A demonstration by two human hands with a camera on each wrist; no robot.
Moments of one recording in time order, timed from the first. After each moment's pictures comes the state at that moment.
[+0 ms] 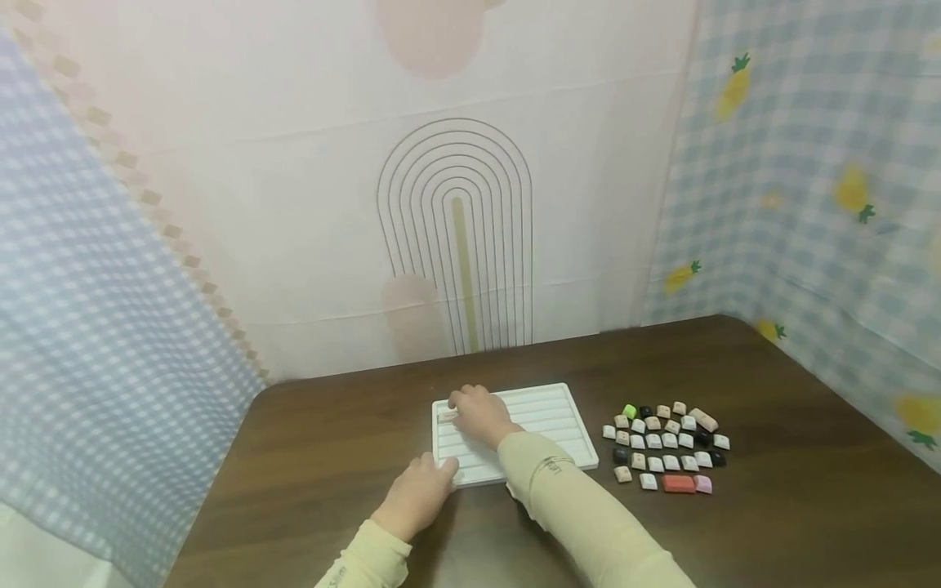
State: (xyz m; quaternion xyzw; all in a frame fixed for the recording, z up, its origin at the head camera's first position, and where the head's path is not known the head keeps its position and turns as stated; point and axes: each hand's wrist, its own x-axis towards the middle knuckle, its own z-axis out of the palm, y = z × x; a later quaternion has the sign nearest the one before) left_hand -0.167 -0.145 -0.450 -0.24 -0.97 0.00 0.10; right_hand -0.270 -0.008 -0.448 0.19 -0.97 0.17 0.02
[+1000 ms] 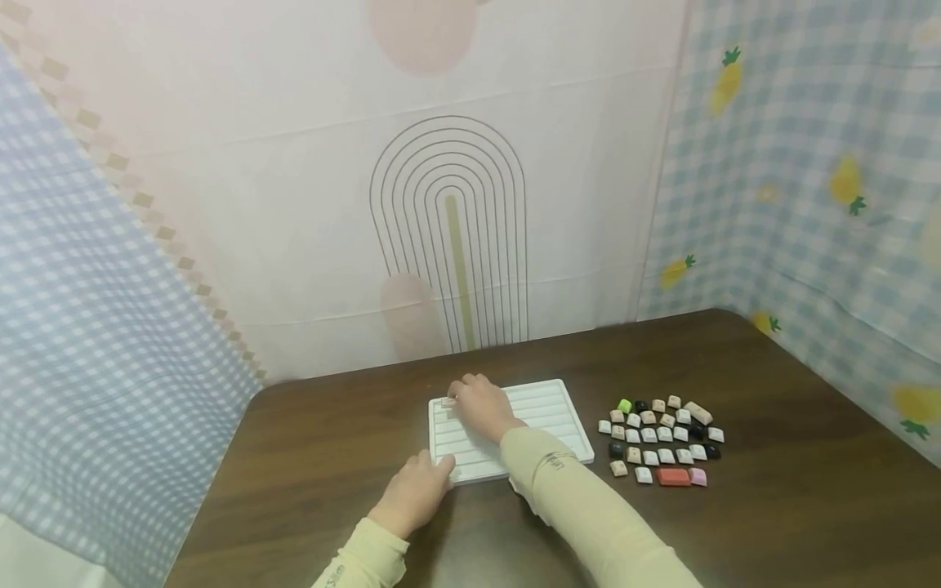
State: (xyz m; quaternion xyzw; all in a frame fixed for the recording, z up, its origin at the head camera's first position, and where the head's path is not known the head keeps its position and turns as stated) left_hand -0.167 -0.144 -0.447 -0.23 -0.97 0.00 0.08; right_hand -0.269 0.001 -0.445 0.20 -0.96 0.16 0.11
